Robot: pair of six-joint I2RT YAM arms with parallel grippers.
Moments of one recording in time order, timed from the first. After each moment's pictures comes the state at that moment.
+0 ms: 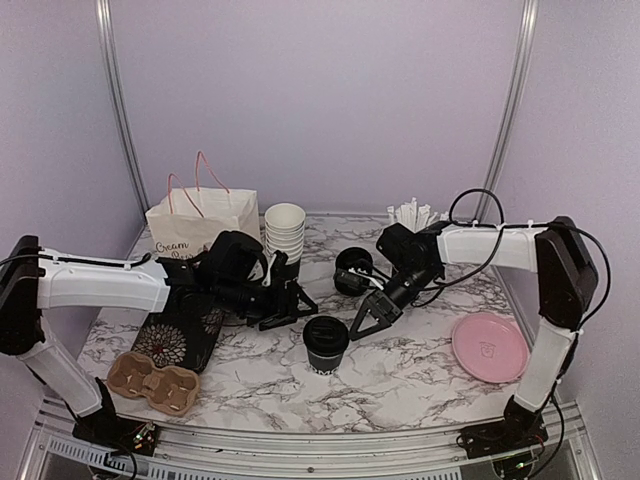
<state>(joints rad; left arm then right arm) -0.92 1.56 0.99 -0.10 0.27 -0.93 0.61 1.82 1.29 -0.90 -0.98 -0.31</state>
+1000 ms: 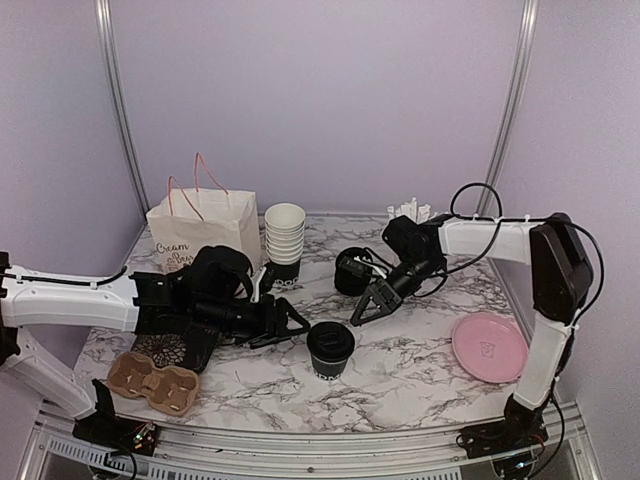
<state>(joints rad) -1.04 1.39 0.88 -0.10 0.22 -1.00 0.55 1.88 1.36 -0.91 -0.98 -0.31</state>
